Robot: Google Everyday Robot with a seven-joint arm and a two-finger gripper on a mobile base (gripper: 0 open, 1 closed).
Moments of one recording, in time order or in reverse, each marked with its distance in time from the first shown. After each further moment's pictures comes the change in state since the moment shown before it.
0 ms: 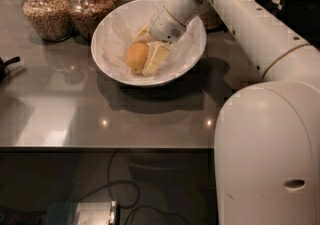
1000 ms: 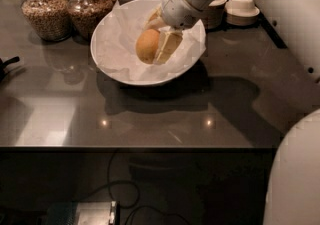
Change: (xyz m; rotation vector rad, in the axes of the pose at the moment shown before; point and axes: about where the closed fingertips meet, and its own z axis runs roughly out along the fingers) arm -0.031 0.018 -0.064 0.200 0.104 -0.060
